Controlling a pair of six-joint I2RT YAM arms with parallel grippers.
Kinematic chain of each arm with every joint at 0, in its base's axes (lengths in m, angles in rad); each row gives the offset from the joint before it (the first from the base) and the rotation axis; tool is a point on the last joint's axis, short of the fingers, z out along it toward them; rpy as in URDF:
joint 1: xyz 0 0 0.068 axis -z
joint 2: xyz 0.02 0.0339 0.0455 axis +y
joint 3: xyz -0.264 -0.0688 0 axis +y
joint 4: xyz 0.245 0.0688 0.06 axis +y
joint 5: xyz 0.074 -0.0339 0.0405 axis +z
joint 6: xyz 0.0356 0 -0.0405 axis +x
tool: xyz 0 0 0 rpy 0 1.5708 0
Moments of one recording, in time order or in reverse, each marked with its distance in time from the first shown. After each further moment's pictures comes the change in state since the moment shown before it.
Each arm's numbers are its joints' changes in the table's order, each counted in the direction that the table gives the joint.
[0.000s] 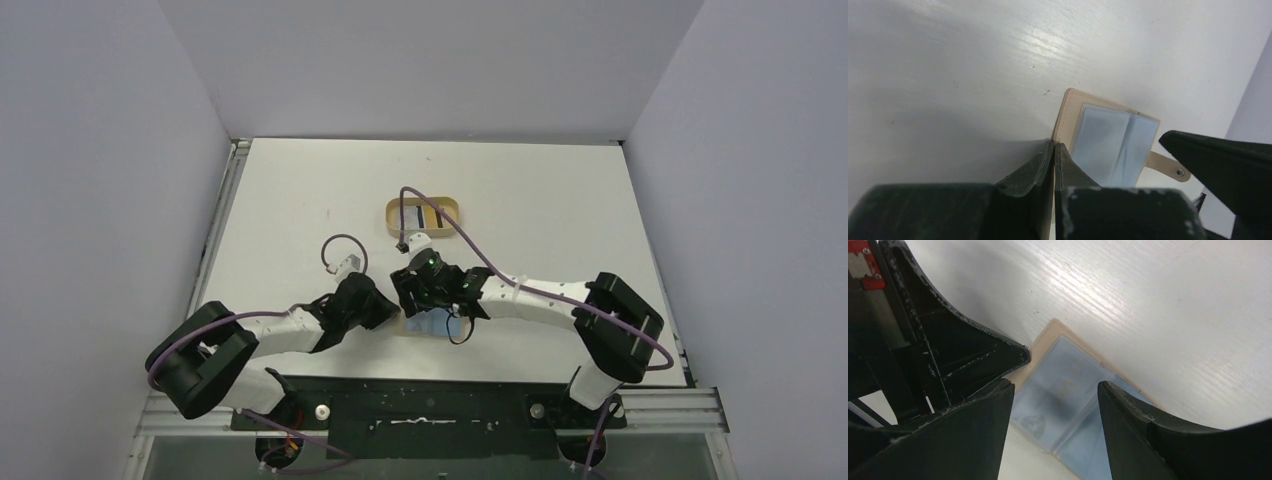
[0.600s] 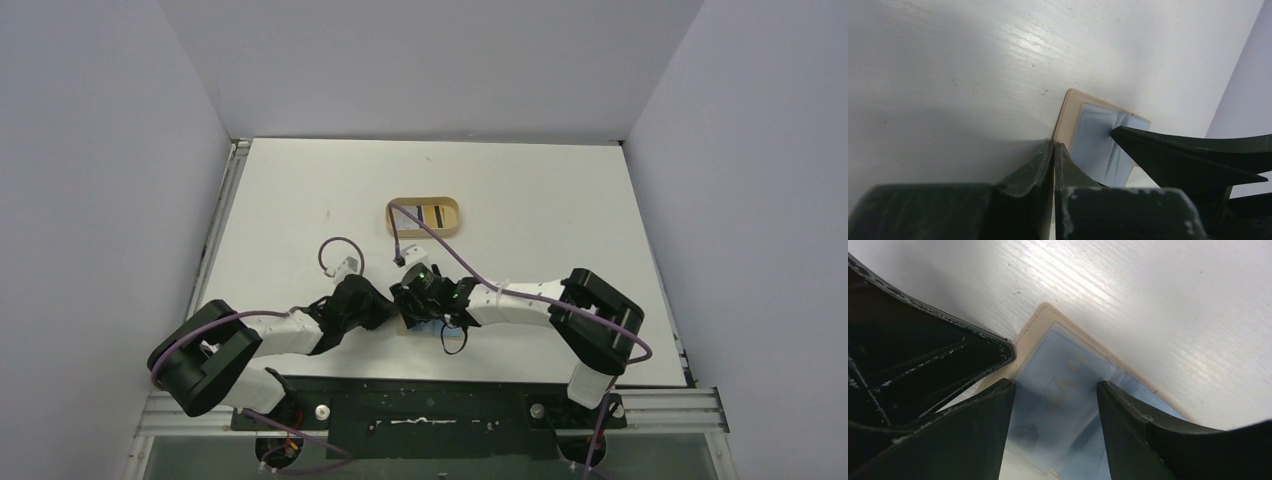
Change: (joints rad) left arm -0.014 0.018 0.044 -0.106 -0.034 -0.072; right arm -0.060 0.094 0.037 -0.038 -0.083 0.018
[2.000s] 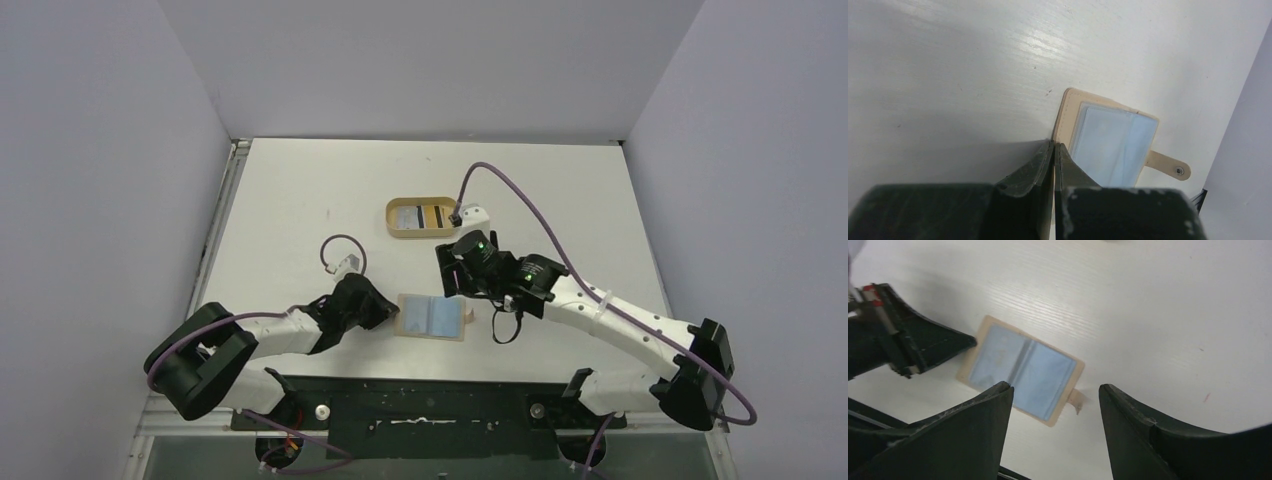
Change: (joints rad) left arm -0.004 -0.023 -0.010 0.048 0.010 0.079; right arm 0.124 -0.478 -0.064 0.475 -0.133 0.053
